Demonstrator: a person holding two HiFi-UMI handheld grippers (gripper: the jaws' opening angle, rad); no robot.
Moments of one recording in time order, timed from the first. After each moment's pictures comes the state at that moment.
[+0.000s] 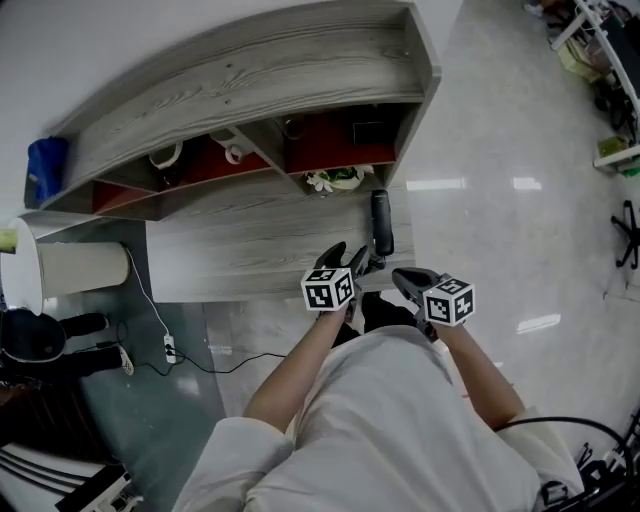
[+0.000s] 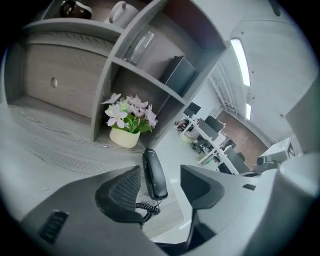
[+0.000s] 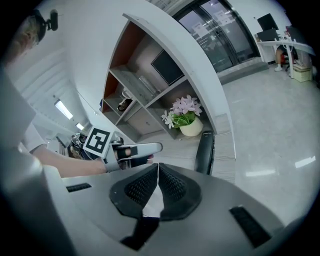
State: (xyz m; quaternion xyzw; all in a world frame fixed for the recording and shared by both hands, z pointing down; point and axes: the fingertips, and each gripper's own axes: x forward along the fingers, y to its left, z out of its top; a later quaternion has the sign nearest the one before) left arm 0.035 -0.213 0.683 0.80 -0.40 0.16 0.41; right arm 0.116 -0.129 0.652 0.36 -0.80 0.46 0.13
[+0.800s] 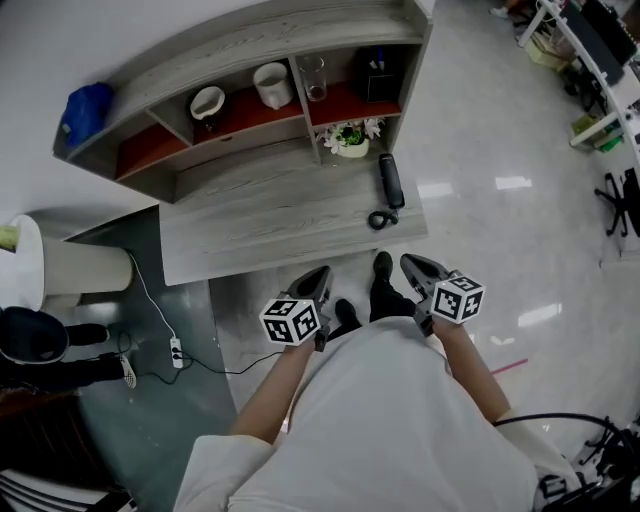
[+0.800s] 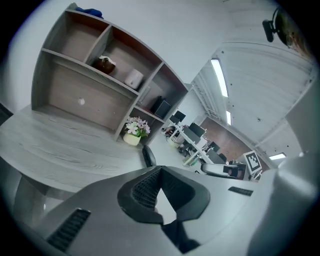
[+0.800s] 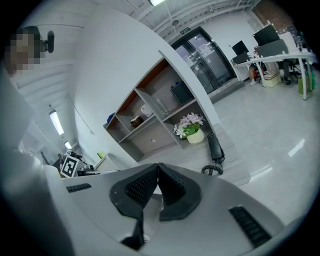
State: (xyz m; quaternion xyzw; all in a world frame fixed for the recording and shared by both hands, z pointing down) left arm -0.139 -0.032 0.575 0.85 -0.35 0.11 0.38; right arm 0.036 -0.005 0.575 0.48 -0.77 0.41 0.01
